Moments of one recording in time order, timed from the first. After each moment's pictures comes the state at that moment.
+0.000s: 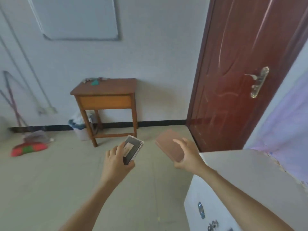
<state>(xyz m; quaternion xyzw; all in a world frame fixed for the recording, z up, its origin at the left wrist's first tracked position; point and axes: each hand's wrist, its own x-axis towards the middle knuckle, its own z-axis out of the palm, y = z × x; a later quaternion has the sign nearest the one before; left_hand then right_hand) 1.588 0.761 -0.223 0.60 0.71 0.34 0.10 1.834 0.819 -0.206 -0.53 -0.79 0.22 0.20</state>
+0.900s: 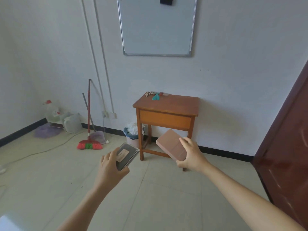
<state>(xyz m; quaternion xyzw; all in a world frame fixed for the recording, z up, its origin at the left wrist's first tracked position) 1.318 0.824 -0.209 0.44 0.81 0.39 0.02 1.536 0.994 -0.176 -0.36 -0.89 0.23 0.14</state>
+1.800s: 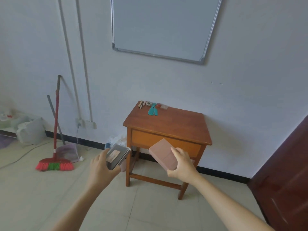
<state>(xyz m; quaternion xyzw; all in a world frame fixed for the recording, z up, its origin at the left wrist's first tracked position) 1.047 1.097 -0.238 0.41 0.80 0.44 0.09 1.279 1.227 -0.198 -0.43 -0.87 0.21 0.10</state>
